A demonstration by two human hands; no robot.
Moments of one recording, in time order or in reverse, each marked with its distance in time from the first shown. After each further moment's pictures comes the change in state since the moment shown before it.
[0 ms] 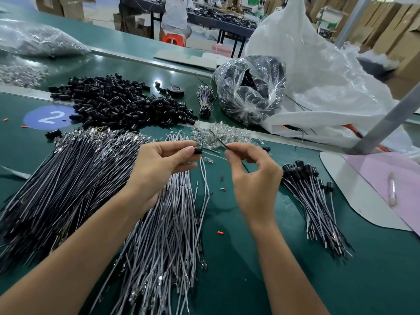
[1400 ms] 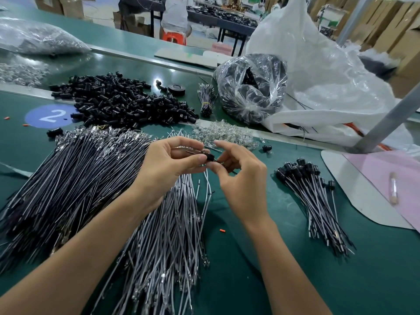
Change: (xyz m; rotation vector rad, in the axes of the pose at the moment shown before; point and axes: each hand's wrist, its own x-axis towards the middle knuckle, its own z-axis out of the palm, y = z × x) left_hand -0.003 -0.001 0.005 0.074 -0.102 0.055; right_hand -0.004 -0.001 0.008 -0.063 -0.204 -0.076
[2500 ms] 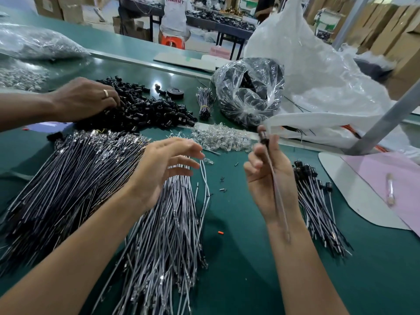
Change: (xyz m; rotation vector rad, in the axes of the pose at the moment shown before) left_hand 0.000 0.012 -0.009 0.034 -0.092 -0.042; right_hand 0.018 0.009 -0.039 1.433 -0.012 0.560
